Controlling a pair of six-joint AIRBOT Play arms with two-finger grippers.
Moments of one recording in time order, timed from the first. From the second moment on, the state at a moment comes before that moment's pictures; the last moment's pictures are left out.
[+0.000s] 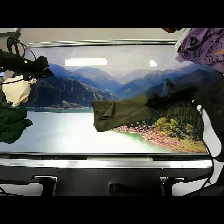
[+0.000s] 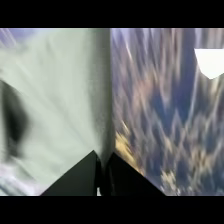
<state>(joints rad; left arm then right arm) 0.04 -1.58 1.90 1.14 -1.42 -1.75 -0.15 -1.69 1.38 2.38 -1.21 -1.80</state>
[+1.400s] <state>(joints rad) 0.04 -1.58 1.91 1.13 -1.49 -1.75 -0.77 -1.67 1.94 1.92 -1.43 -1.27</state>
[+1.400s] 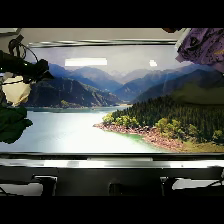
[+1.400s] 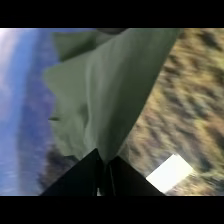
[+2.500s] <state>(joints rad) 0.04 -1.58 1.91 1.13 -1.50 -1.75 -0.95 -1.31 1.00 1.47 -1.34 -1.23</state>
